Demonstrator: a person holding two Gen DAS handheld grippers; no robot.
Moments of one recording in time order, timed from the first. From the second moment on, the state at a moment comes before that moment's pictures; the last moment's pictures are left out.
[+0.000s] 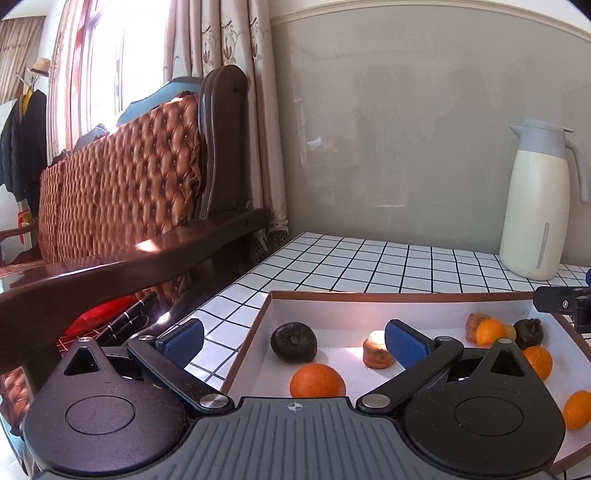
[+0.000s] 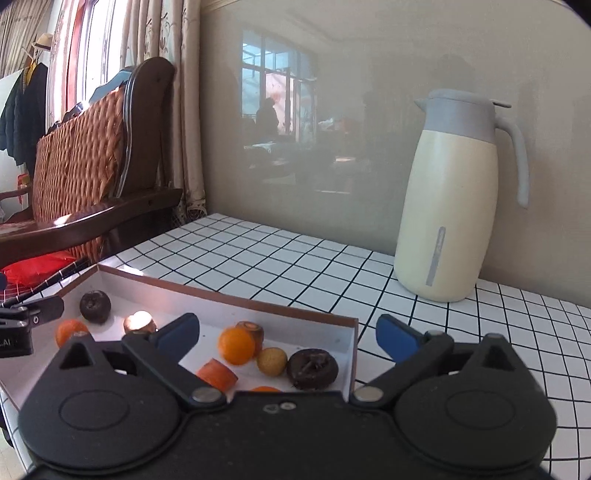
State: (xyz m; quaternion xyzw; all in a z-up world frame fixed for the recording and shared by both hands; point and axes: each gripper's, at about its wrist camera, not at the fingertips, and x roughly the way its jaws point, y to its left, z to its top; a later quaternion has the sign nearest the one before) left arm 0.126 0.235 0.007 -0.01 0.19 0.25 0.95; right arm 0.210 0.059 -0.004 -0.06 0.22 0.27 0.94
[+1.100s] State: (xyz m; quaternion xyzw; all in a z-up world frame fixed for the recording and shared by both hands) left arm 0.046 0.167 0.042 0.00 0.18 0.20 0.96; right arm 0.123 -0.013 0.047 -0.05 0.19 0.28 0.94
